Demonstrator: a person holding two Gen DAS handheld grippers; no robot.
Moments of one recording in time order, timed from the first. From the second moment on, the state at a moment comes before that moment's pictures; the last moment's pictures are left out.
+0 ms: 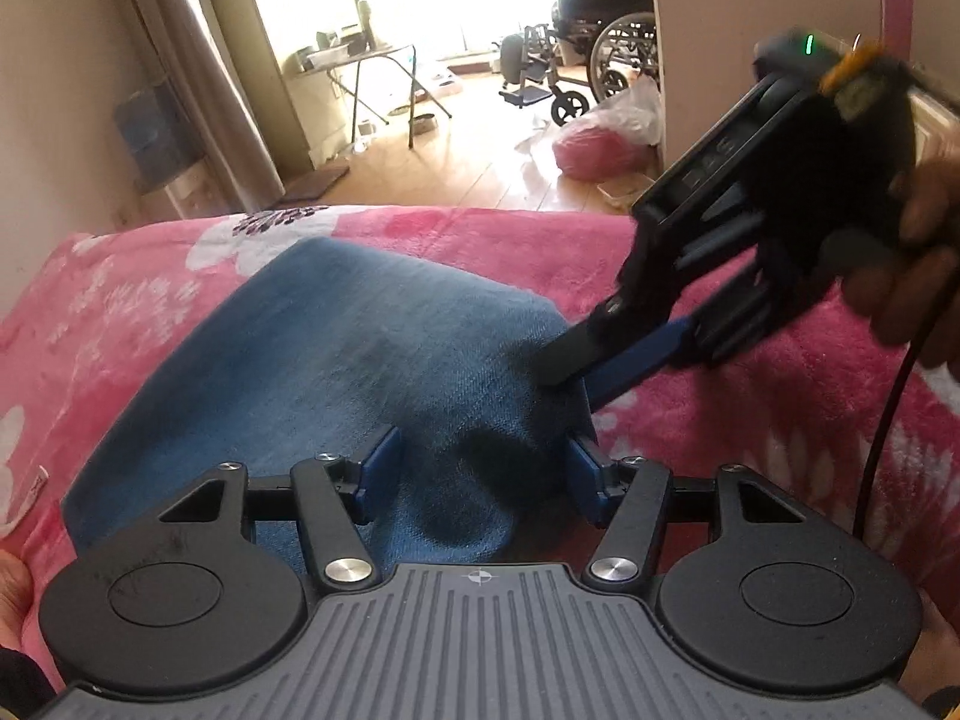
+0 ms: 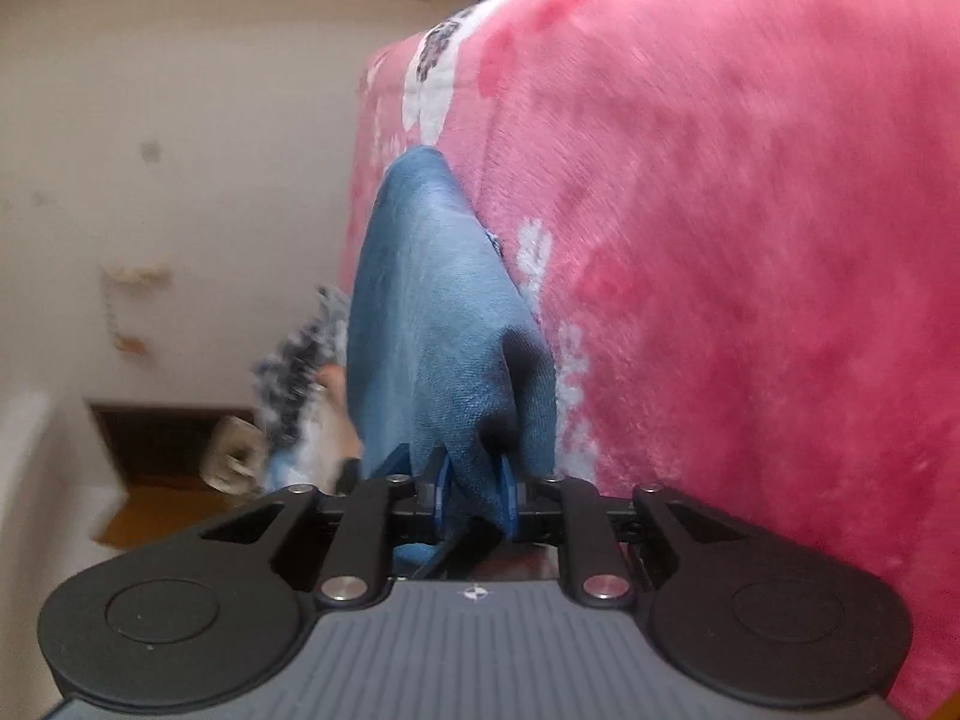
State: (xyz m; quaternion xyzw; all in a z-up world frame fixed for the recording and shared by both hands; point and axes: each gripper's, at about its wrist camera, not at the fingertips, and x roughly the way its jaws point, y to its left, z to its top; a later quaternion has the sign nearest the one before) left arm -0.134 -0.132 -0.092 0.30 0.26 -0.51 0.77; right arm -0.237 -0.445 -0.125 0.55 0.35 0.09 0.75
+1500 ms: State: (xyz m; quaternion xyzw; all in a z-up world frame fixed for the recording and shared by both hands) left arm -0.130 -0.070 -0.065 0.21 0.23 -0.40 0.86; right arm -0.196 -0.356 -0.066 0.13 0.43 0.02 0.89
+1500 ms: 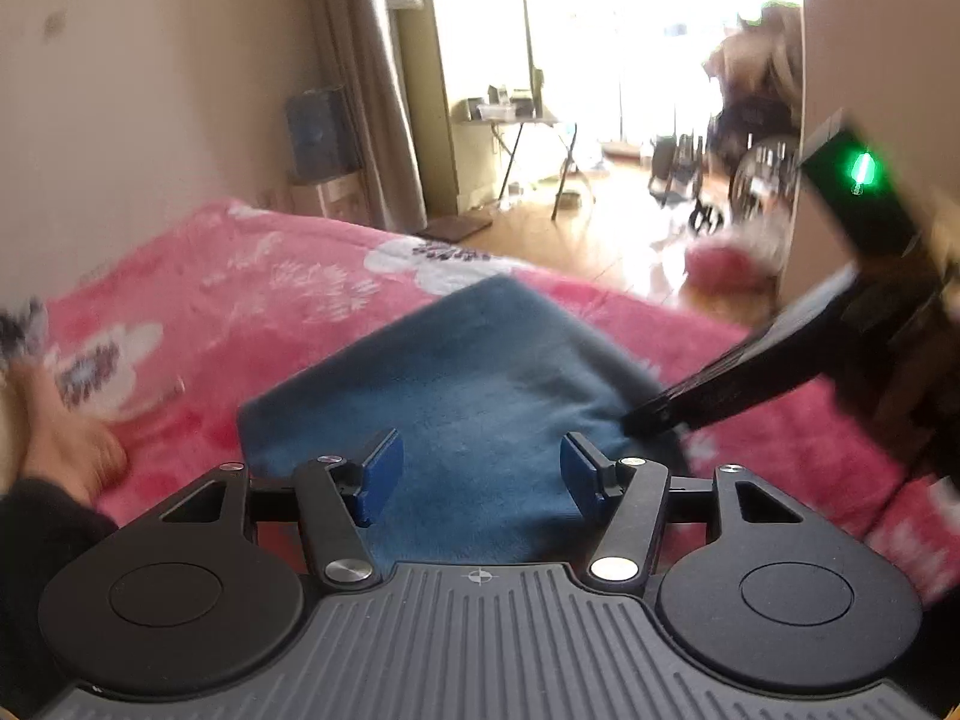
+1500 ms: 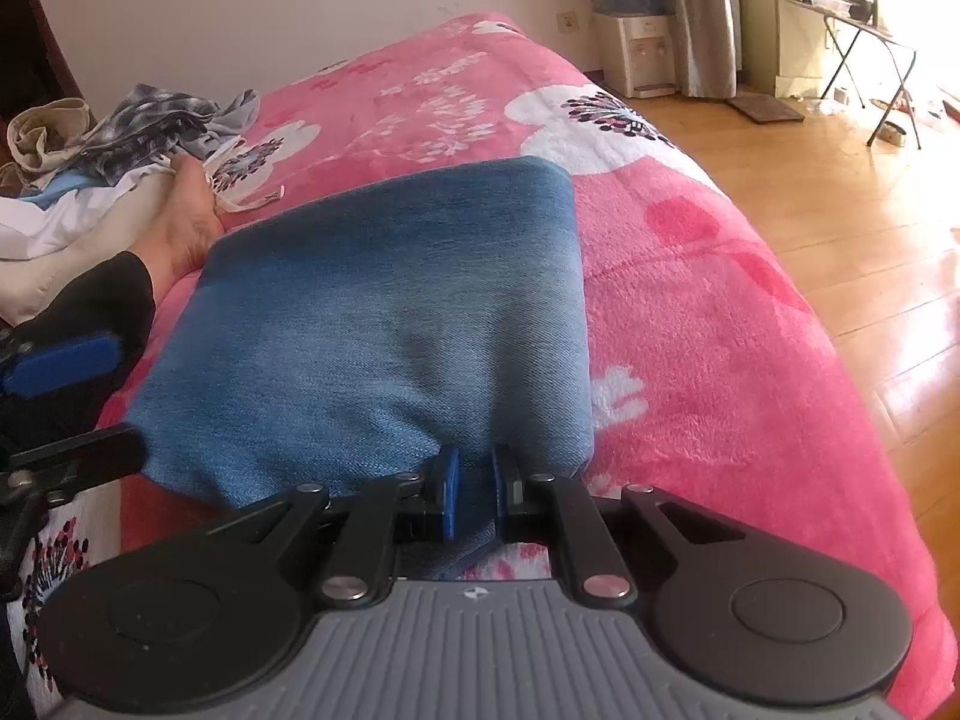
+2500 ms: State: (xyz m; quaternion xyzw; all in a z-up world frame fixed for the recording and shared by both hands) left arm -0.103 -0.067 -0.083 0.16 0.30 -0.36 0.87; right arm -0.196 -0.355 -0.067 0.13 0.43 0.01 0.89
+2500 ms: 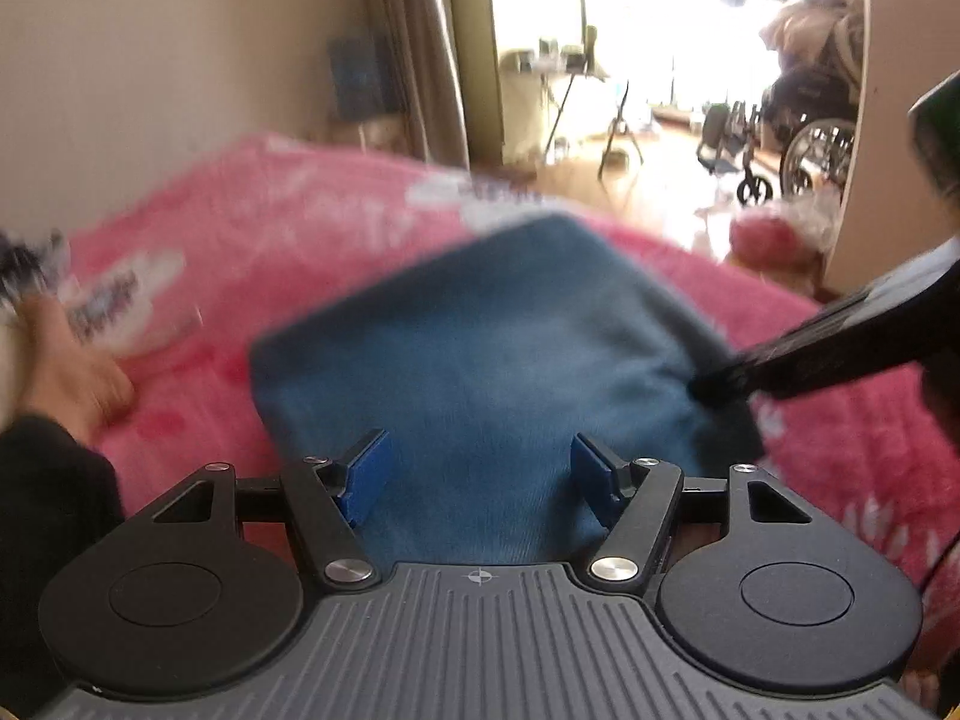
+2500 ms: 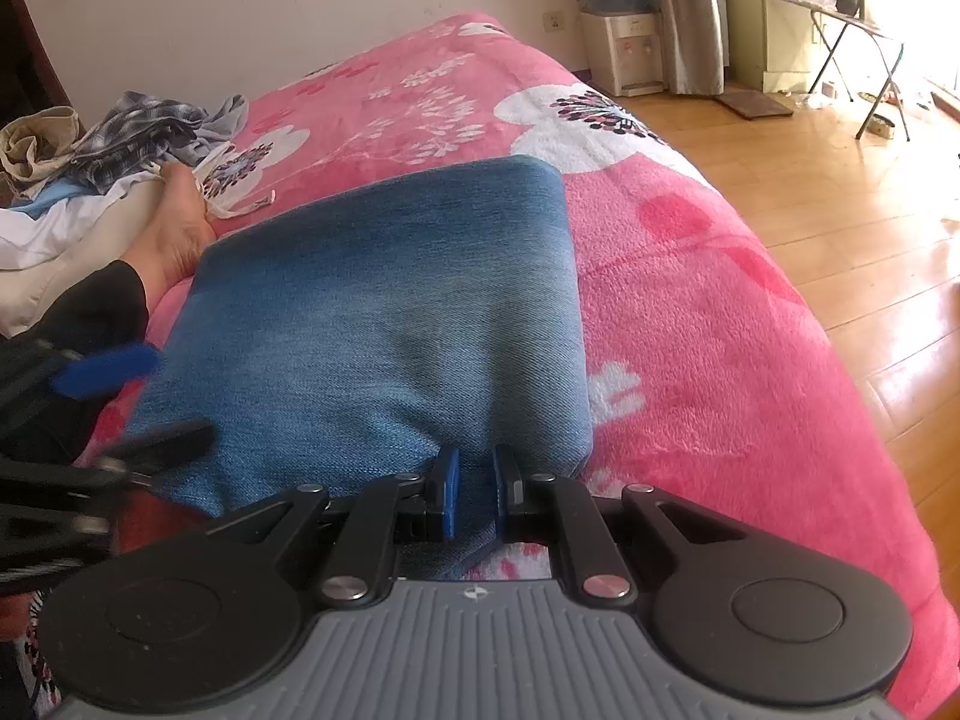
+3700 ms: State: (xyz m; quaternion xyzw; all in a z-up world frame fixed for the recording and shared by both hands) left arm -0.102 -0.056 -0.088 0.13 0.33 -0.36 0.87; right arm -0.198 -0.355 -0.038 0.13 0.41 0.01 0.90
